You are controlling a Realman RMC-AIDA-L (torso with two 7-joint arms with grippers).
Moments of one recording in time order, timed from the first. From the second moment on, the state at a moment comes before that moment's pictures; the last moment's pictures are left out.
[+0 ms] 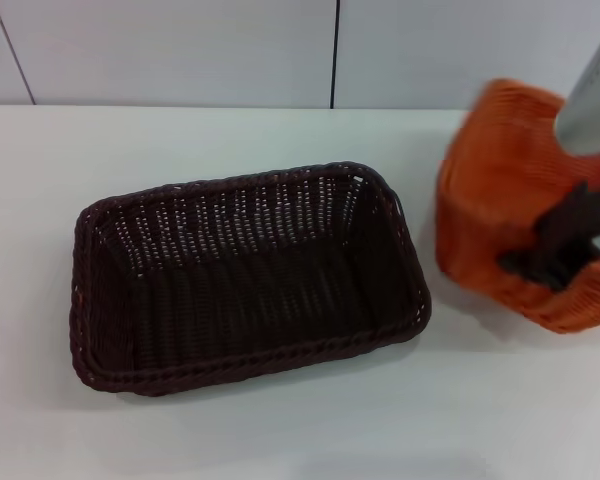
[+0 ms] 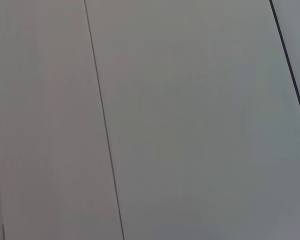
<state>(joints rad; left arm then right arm) -0.04 -2.06 -0.94 -0.40 1.99 1.44 0.32 0.50 2.08 -1.37 -1.74 -2.60 -1.65 2.41</state>
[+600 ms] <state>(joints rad) -0.05 -2.06 -0.95 -0.35 1.99 1.42 0.23 0.55 2.07 -1.54 -1.96 -2.53 -1.63 2.14</state>
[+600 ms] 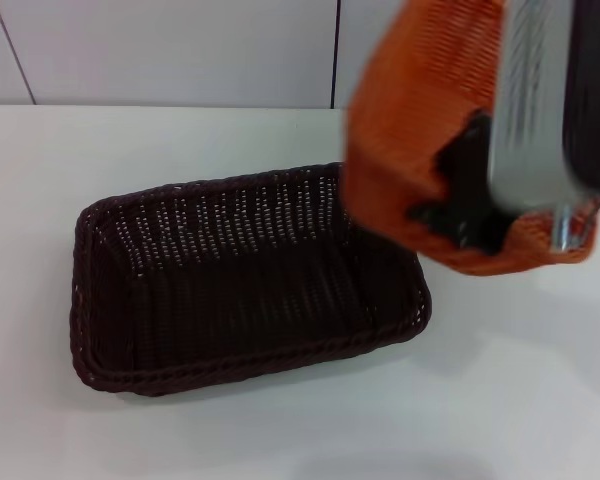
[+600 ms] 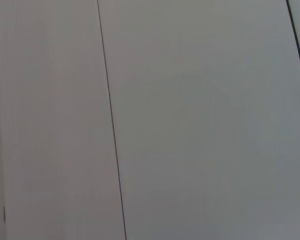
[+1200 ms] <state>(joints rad) -0.06 -2.07 -0.95 -0.37 1.96 1.36 0.21 0.56 2.08 -1.66 -2.05 -2.51 -1.62 1.50</state>
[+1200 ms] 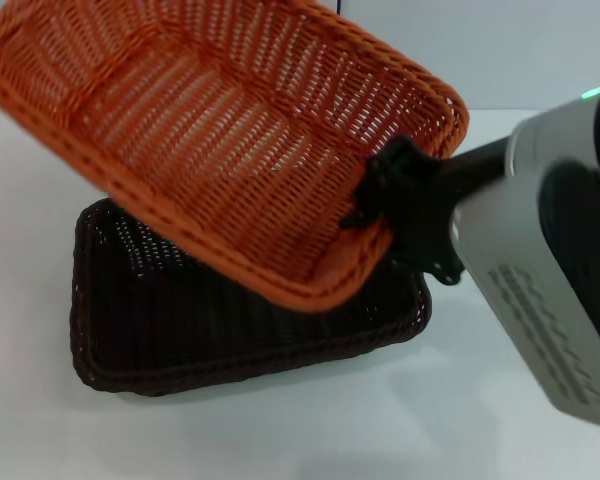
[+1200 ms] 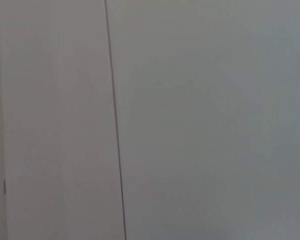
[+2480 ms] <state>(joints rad) -0.09 -2.07 -0.94 -0.41 1.92 1.27 0.21 0.43 2.08 -1.97 -1.91 -2.87 -1.31 1.45</state>
